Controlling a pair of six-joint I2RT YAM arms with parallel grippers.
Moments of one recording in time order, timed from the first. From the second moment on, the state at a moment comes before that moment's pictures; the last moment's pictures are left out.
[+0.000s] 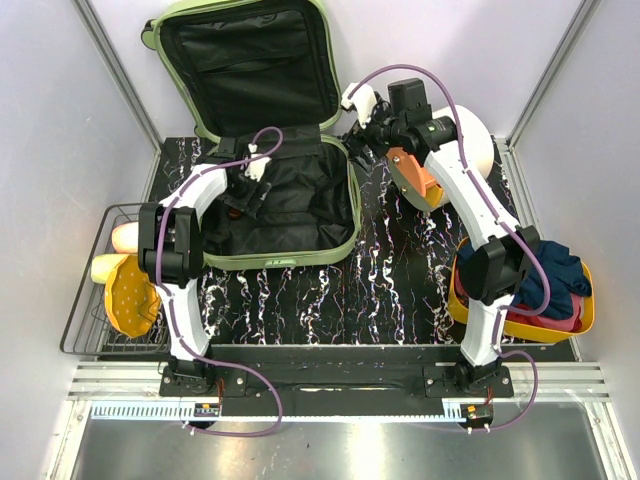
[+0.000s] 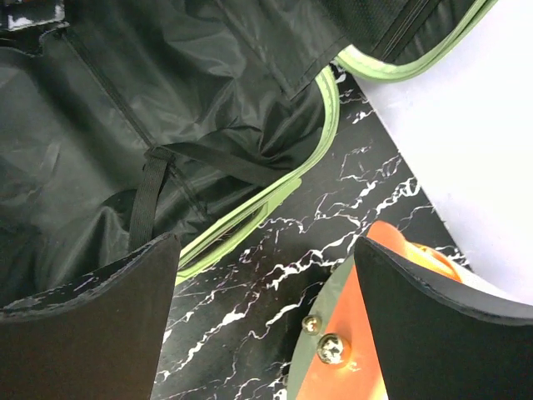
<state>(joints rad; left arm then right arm) -0.12 2.02 1.62 -0.74 0.12 0.33 0.41 1.94 2.11 -0.73 -0.34 -0.55</state>
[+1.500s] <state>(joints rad) -0.12 2.16 1.71 -0.74 -0.09 0.43 0.41 1.88 1.94 -0.70 -0.33 -0.56</state>
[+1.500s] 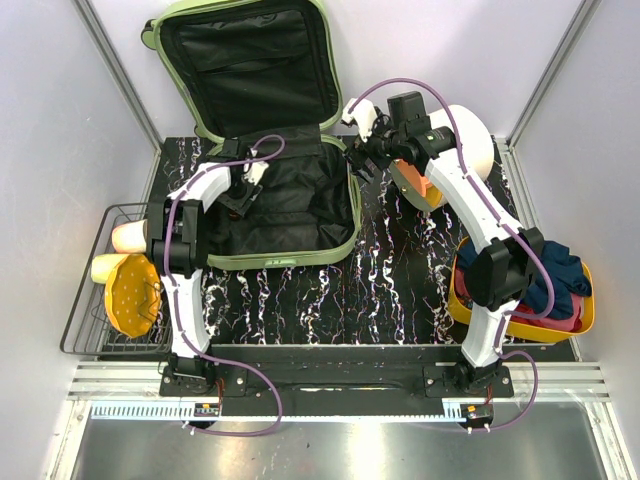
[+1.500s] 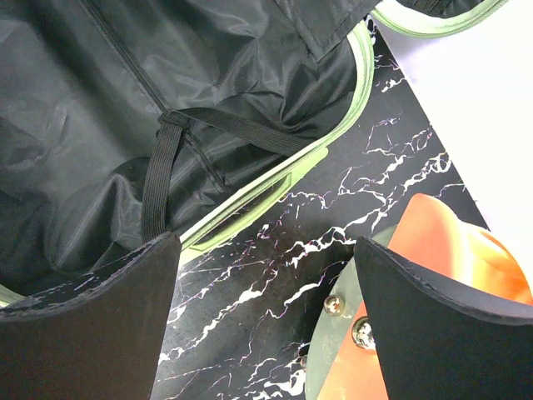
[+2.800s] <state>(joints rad) -0.12 1.76 1.44 1.14 1.34 -1.81 0.54 1.39 1.18 0.50 -0.80 -0.46</state>
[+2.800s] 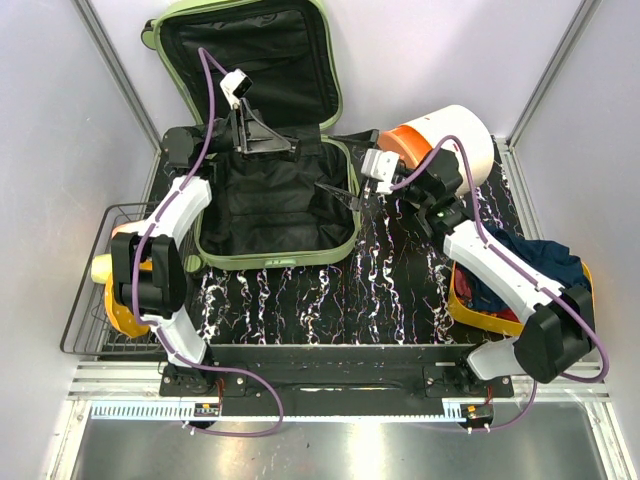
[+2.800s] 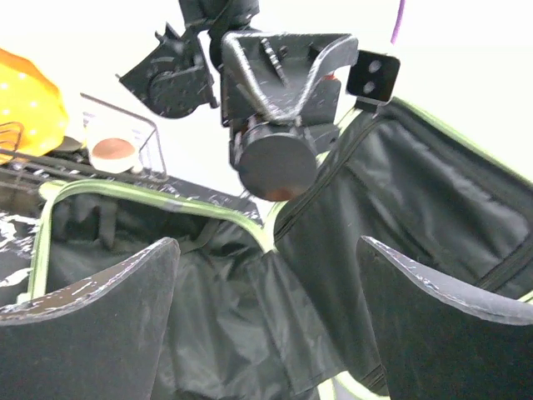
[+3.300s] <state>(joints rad) -0.16 1.76 1.44 1.28 1.35 -1.99 0.61 1.43 1.18 0.77 -0.82 -0.51</state>
